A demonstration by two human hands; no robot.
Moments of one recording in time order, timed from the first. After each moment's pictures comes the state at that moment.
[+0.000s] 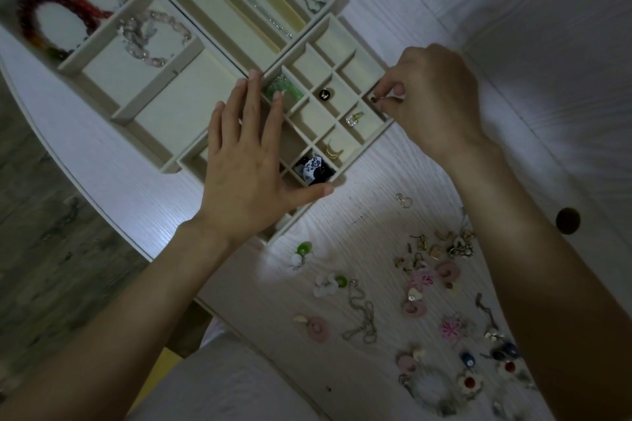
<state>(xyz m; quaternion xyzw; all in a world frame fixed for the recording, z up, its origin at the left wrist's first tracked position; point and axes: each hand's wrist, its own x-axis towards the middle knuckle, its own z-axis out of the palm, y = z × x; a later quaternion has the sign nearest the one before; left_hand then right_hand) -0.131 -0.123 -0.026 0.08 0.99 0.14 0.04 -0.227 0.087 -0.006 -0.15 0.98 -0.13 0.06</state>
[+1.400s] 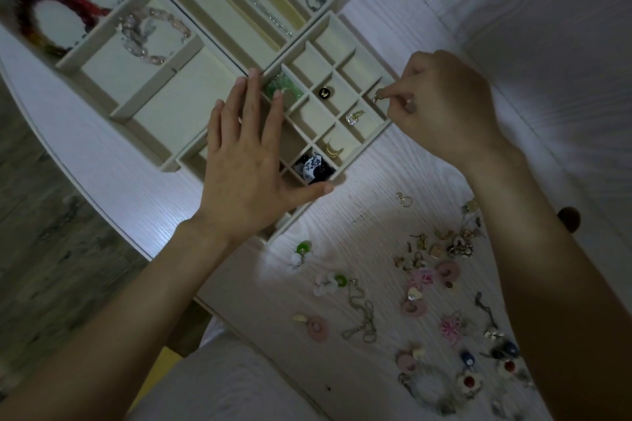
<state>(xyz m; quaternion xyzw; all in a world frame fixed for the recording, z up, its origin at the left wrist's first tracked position) -0.130 -0.123 -0.026 0.08 0.99 0.14 0.05 -0.217 0.101 -0.004 -0.19 0.97 -0.13 0.06</state>
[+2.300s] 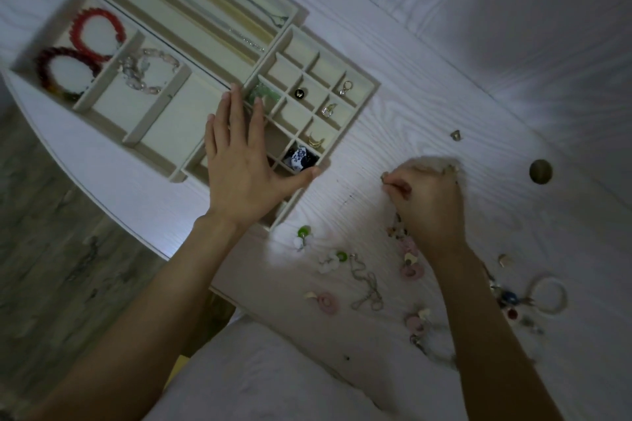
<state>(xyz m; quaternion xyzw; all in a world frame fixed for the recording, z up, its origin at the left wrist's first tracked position) -0.127 -0.120 -0.027 0.06 0.99 0.15 0.04 -0.074 0.115 -0.022 0.05 0.97 -0.23 0.05</state>
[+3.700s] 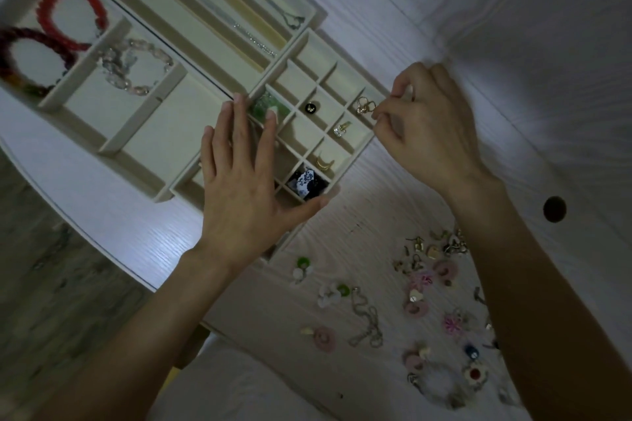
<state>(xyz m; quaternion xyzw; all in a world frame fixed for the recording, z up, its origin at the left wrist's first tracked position) -0.131 -0.120 -0.027 0.07 0.99 0.15 0.05 -0.200 0.099 -0.007 -0.16 0.98 -0.09 -0.01</state>
